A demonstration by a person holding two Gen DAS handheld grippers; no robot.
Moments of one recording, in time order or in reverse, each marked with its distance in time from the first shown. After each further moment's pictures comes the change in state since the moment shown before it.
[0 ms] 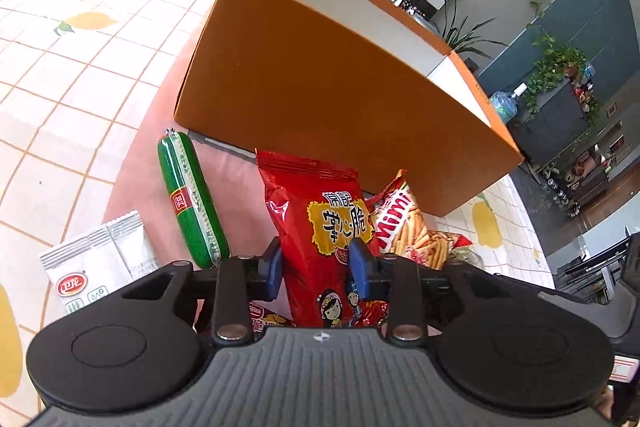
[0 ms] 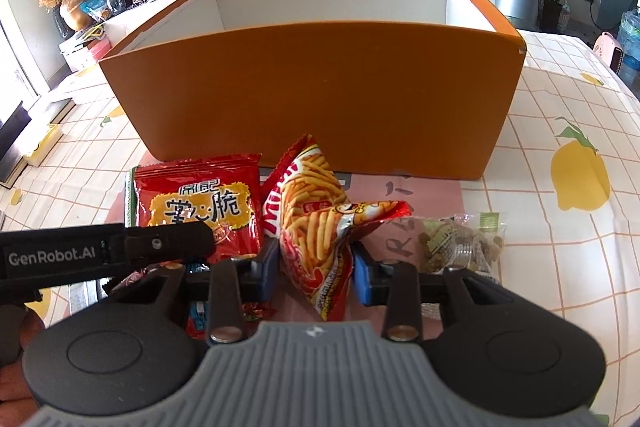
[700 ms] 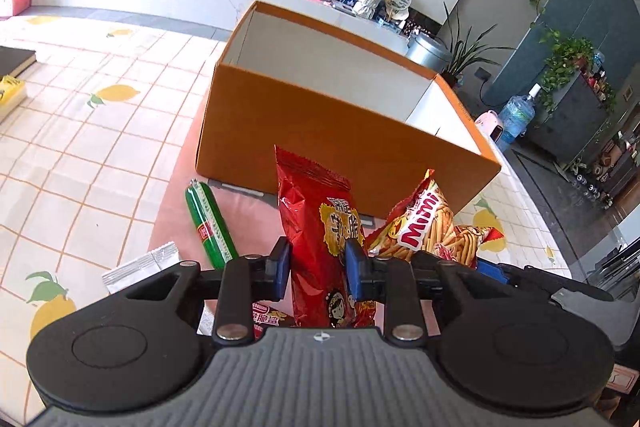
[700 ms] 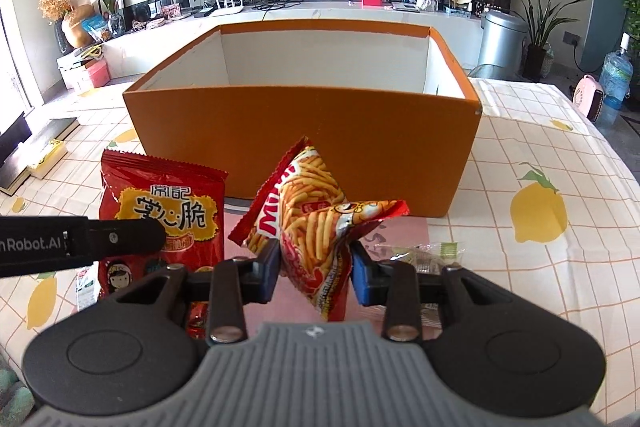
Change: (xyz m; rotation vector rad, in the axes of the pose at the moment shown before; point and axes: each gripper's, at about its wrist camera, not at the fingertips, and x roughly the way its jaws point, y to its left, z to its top) left arm -0.045 -0.037 -0.002 0.107 -0.097 0.118; right arm -0.058 0.008 -0.009 -0.059 -0.157 -0.067
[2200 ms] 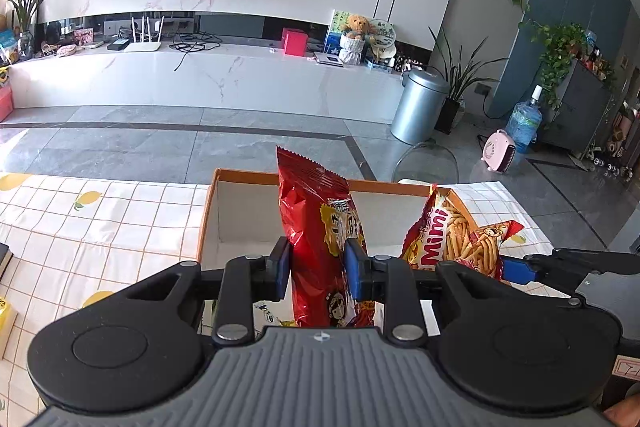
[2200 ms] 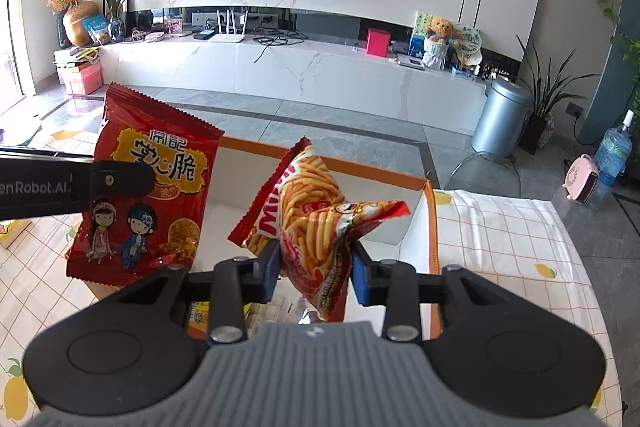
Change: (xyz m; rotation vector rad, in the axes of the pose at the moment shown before) left arm 0.049 -0.025 0.128 0.191 -0.108 0.056; right arm 0.065 -0.015 0.173 -0.124 -0.014 -0.040
